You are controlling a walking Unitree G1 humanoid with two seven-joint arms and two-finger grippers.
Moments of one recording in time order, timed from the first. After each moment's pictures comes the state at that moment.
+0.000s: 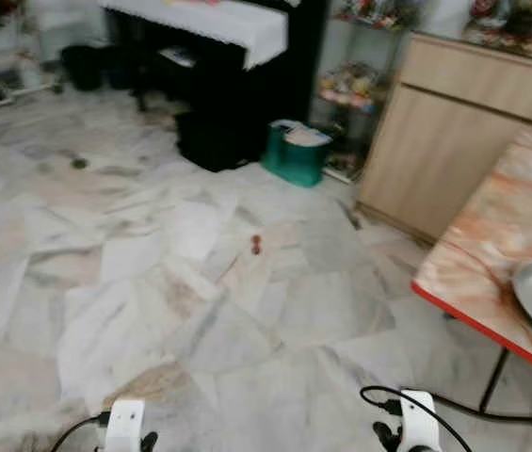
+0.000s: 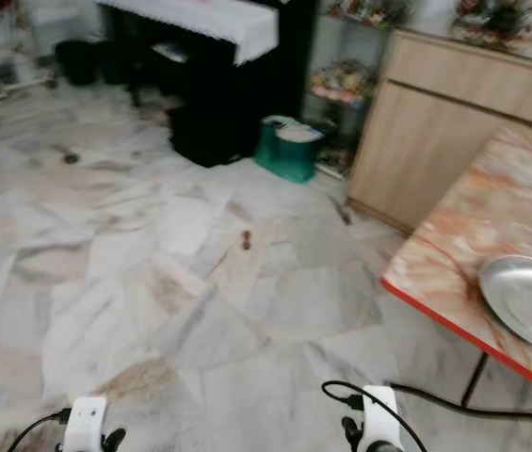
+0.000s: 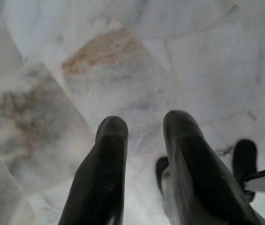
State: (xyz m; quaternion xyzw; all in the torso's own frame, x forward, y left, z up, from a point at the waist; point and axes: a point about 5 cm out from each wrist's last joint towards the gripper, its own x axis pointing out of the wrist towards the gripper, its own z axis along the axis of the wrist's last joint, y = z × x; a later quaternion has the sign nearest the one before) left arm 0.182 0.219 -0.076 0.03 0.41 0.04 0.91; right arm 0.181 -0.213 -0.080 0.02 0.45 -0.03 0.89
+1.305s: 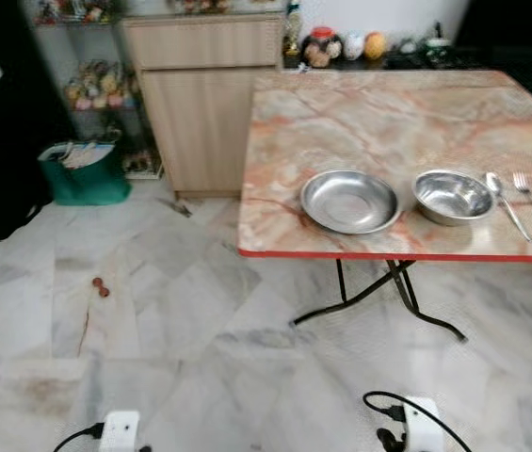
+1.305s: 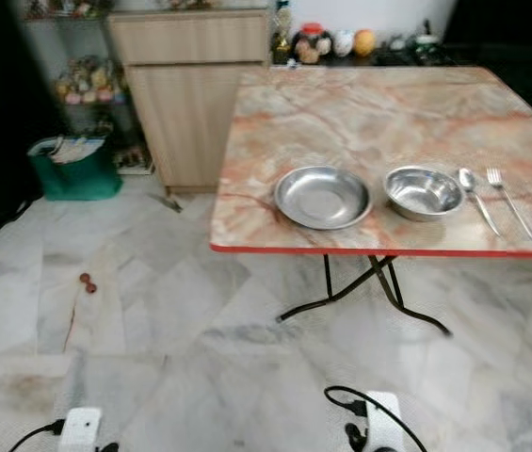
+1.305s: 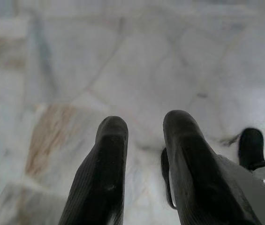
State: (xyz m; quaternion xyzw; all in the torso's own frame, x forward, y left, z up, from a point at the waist) left arm 0.169 0.218 -0.083 0.03 0.44 0.04 0.90; right arm 0.176 -0.222 -0.081 0.01 0.45 -0.04 0.89
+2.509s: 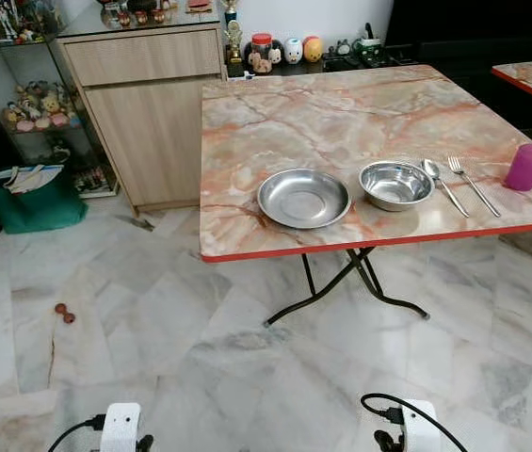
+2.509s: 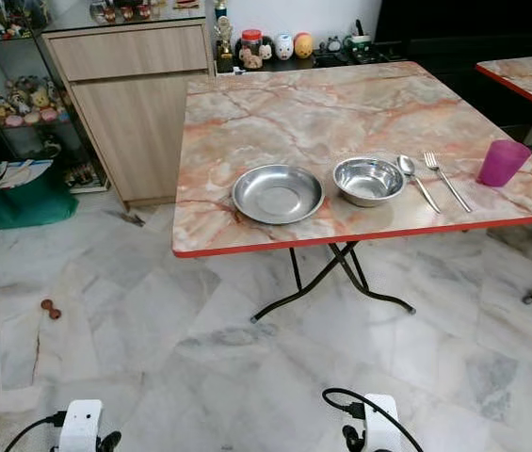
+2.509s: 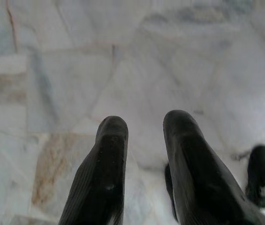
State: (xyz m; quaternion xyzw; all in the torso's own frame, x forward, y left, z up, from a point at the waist) left arm 0.189 0.226 -0.071 0.03 0.40 0.05 0.92; right arm 0.169 -0.214 -0.086 0.02 0.46 -0.03 0.89
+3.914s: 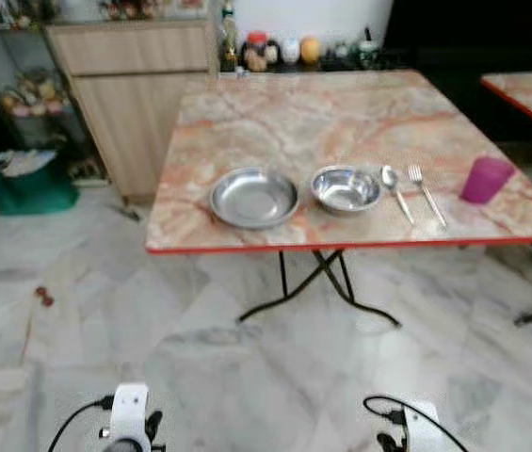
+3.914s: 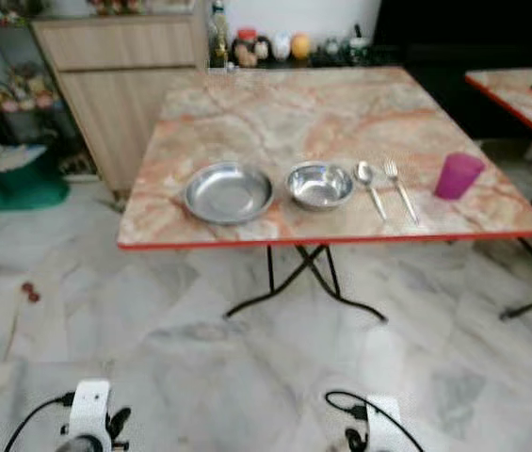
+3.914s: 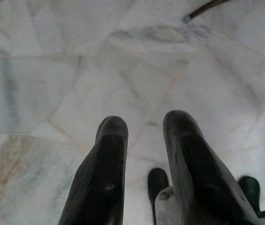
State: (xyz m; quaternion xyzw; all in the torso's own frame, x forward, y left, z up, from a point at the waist) left arm 0.200 0.213 -0.066 0.02 0.36 0.04 0.93; right arm 0.168 -0.216 -0.085 0.02 0.46 -0.03 0.89
